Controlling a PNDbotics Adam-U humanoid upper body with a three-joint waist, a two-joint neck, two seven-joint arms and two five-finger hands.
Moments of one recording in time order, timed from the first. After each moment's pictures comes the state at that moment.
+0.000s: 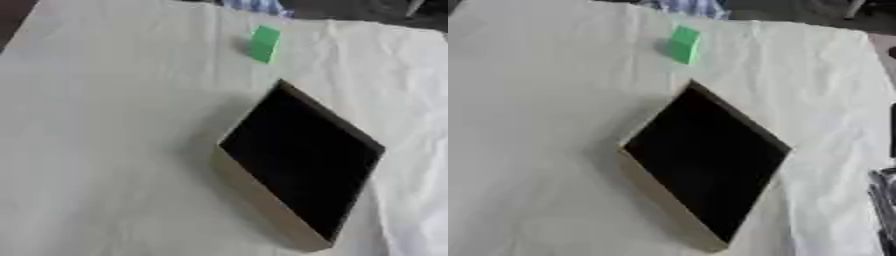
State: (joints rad) left arm -0.29 0.40 0.11 -1.98 -0.13 -0.30 0.34; right arm -0.18 -0.39 -0.14 -1.98 0.17 -0.33 -0.54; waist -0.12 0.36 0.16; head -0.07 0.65
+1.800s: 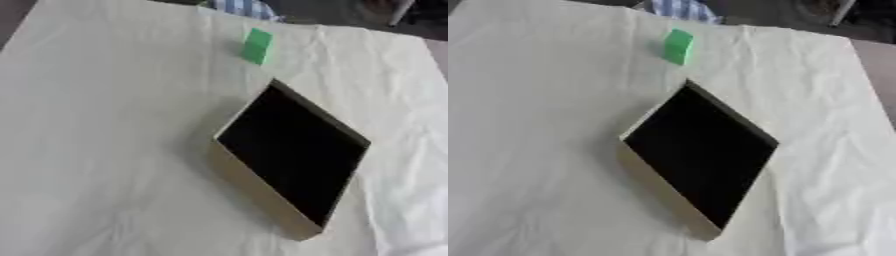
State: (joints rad) left arm -0.29 0.41 0.08 -1.98 -0.10 -0.29 0.29; right arm -0.67 -1.06 0.14 -1.64 0.32 0.14 0.12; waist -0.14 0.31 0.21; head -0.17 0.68
